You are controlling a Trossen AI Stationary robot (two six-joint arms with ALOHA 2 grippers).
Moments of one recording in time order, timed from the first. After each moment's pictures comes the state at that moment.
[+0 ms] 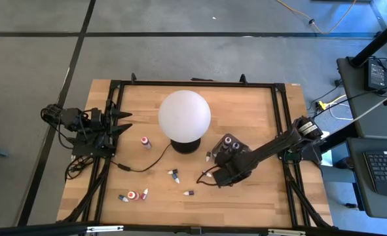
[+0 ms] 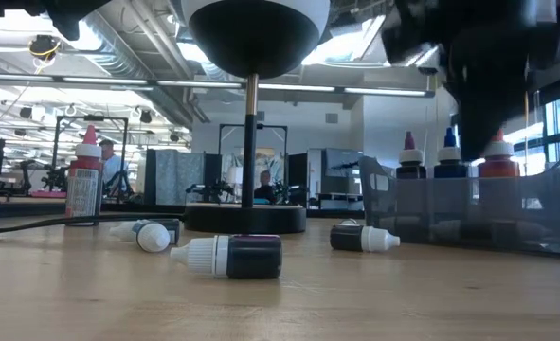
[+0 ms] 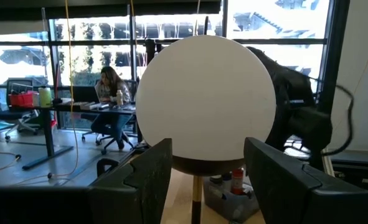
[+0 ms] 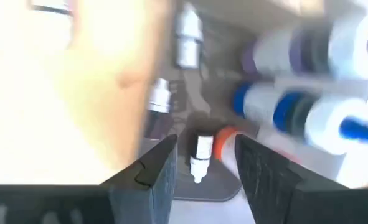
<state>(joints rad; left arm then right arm) -0.44 0.01 0.37 -0.13 -0.61 0.07 0.46 1.87 1.43 -1.24 0.29 0.89</state>
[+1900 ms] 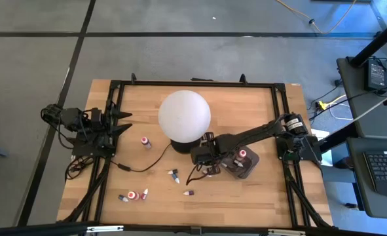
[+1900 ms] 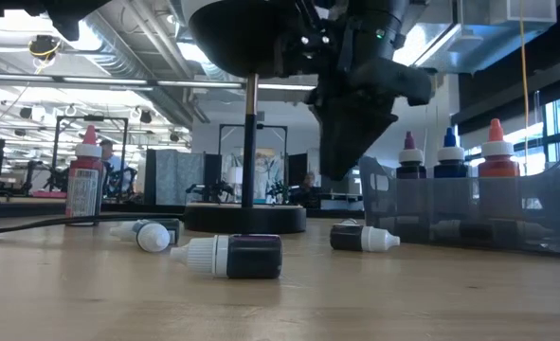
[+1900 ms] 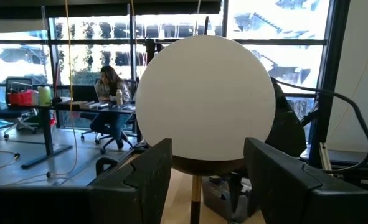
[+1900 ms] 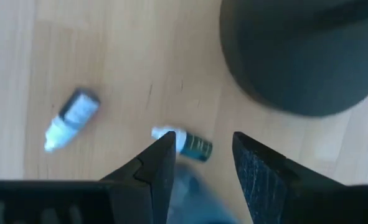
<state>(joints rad) -0.44 0.01 0.37 -0.13 -0.61 0.07 0.23 1.99 1.51 -0.87 0.21 0.00</state>
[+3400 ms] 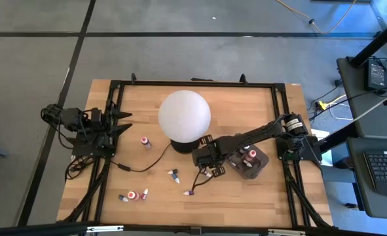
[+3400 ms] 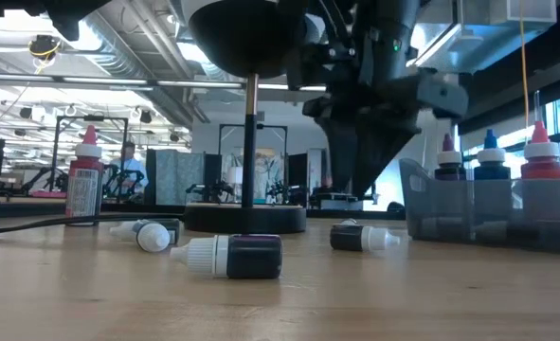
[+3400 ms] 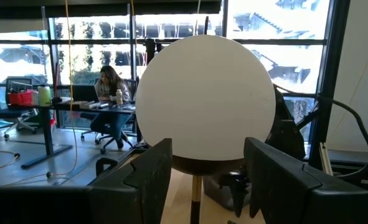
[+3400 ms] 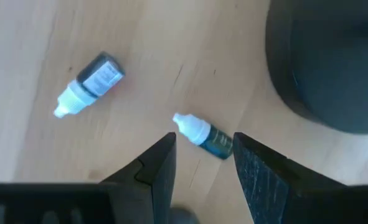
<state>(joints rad) -0.44 0.01 0.37 -0.13 -0.61 0.07 0.23 1.99 1.46 -0.85 0.16 -0.17</state>
